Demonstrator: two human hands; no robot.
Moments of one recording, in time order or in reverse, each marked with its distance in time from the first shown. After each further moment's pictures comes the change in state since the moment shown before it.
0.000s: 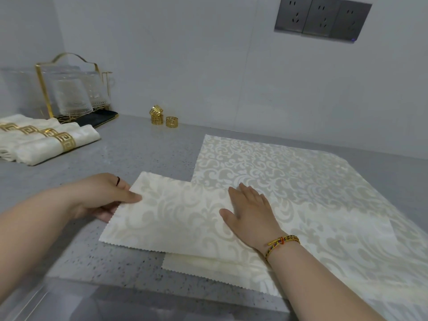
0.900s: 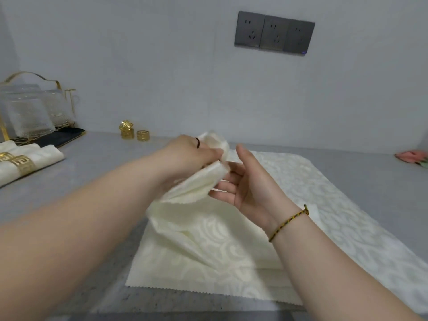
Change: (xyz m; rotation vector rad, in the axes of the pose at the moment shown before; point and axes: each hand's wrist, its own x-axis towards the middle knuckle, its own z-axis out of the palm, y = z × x) left_hand -0.044 0.144 0.102 -0.008 0.039 0.518; right_hand -0.024 0.003 -0.084 1.602 0.037 0.038
